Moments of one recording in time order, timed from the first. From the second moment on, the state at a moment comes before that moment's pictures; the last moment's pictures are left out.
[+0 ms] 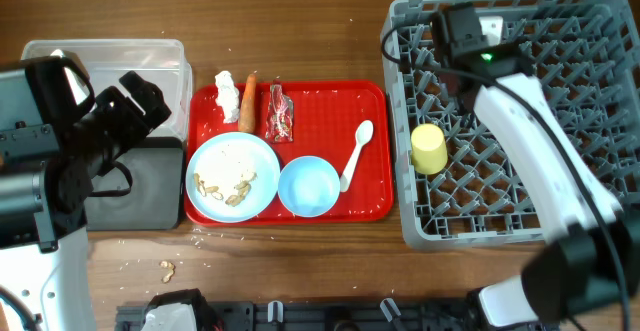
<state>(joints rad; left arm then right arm) 0.14 1.16 1.57 -1.28 0.07 -0.53 0.26 1.65 1.45 -0.98 0.57 0.27</state>
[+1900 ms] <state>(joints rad) 0.14 1.16 1.57 -1.28 0.07 -0.53 -0.20 1.85 1.43 -0.54 1.09 0.09</state>
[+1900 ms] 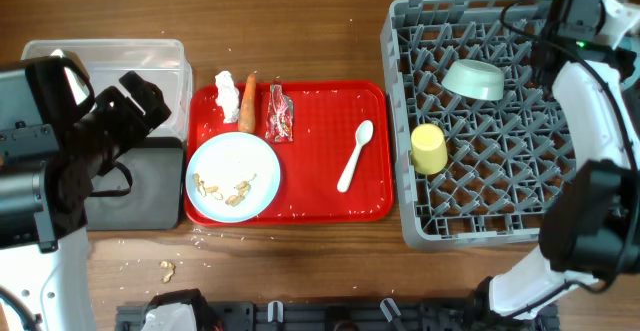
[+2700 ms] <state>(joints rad) 0.14 1.16 1.57 -1.28 0.07 -0.53 0.07 1.82 1.43 -0.60 1.10 0.00</state>
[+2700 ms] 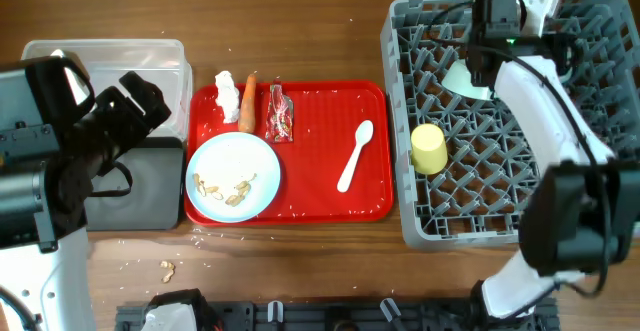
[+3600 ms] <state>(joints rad) 0.14 1.16 1.57 -1.28 0.07 -0.53 0.58 1.91 1.28 -0.83 -0.02 0.79</state>
